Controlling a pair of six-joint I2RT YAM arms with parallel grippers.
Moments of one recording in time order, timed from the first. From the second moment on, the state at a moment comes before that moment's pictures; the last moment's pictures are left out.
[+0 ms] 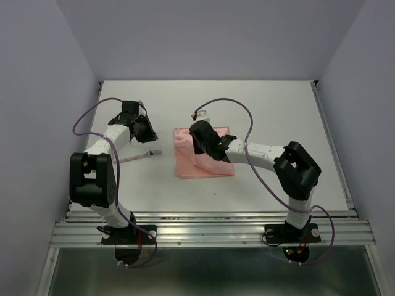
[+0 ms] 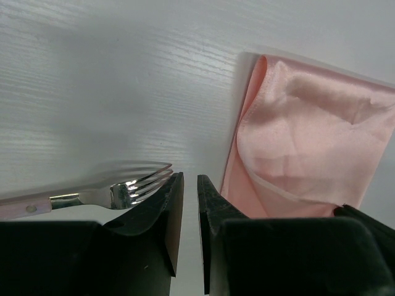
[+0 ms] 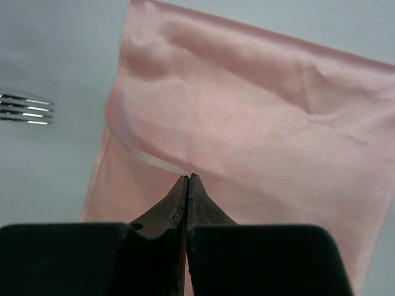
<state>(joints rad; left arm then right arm) -0.09 1.61 1.09 -0.44 0.20 -0.48 0.89 1.87 1.31 -0.14 0.37 0.43</state>
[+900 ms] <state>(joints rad) -0.09 1.61 1.09 -0.44 0.21 -0.48 0.62 2.01 1.36 -0.07 0.32 0.36</state>
